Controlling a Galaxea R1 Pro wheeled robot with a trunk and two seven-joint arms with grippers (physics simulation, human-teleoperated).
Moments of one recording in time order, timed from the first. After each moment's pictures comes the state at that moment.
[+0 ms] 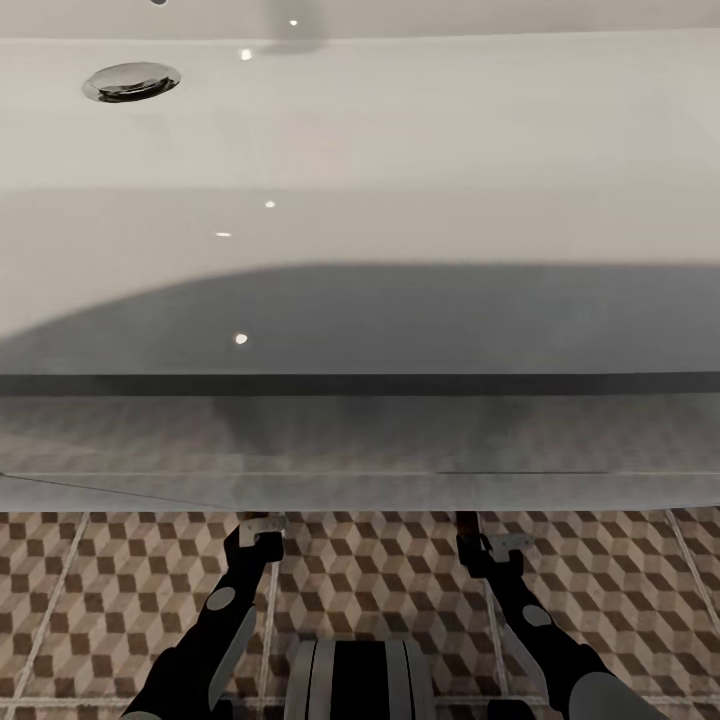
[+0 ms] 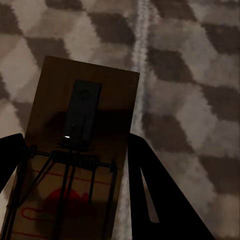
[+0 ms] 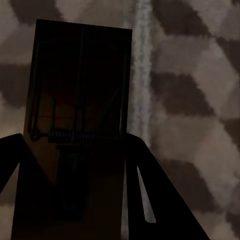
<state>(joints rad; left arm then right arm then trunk) -0.42 -0.06 -0.12 -0.86 0.11 -0.06 0.17 -0.58 -0.08 0.16 -0.38 -0.11 -0.39 -0.03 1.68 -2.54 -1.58</state>
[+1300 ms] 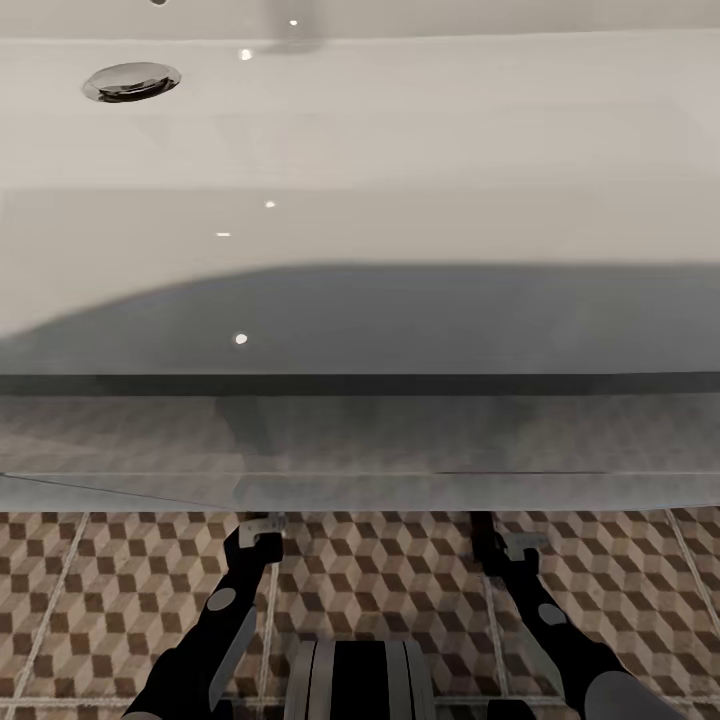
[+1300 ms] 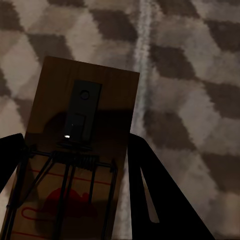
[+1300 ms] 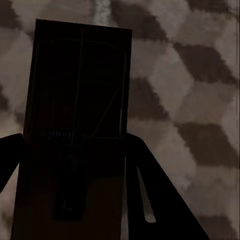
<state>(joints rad) -0.42 -0.06 -0.12 -0.85 0.11 -0.06 0.17 -0.58 -0.12 0.15 -0.38 -0.12 -0.39 -0.03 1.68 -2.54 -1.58</state>
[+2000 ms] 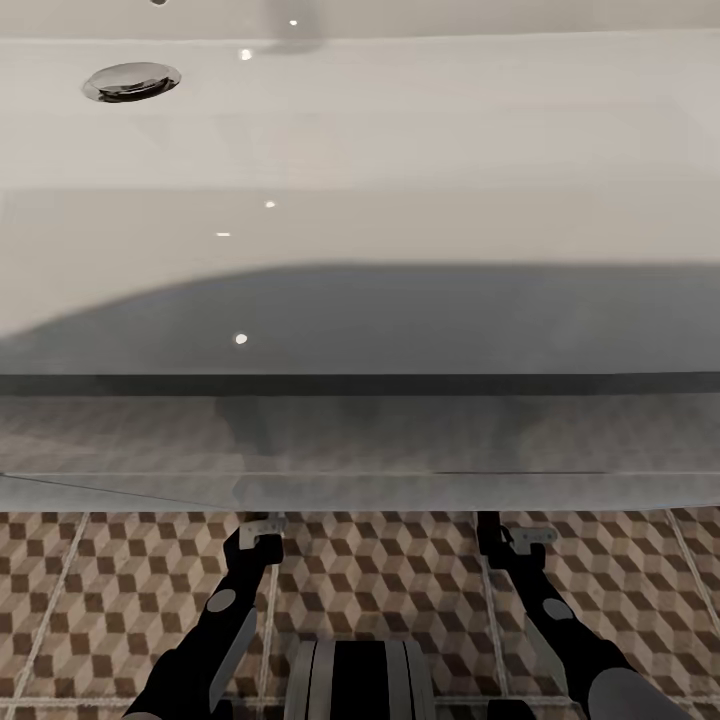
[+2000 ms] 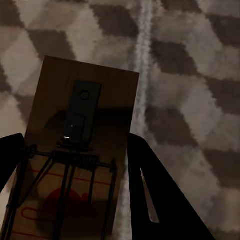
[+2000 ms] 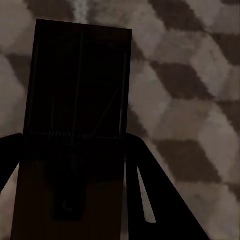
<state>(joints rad) -0.42 -0.06 -0.12 -0.85 0.11 -0.06 0.17 -0.58 -0.13 0.11 -0.40 -0.11 -0.40 -0.03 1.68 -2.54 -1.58</state>
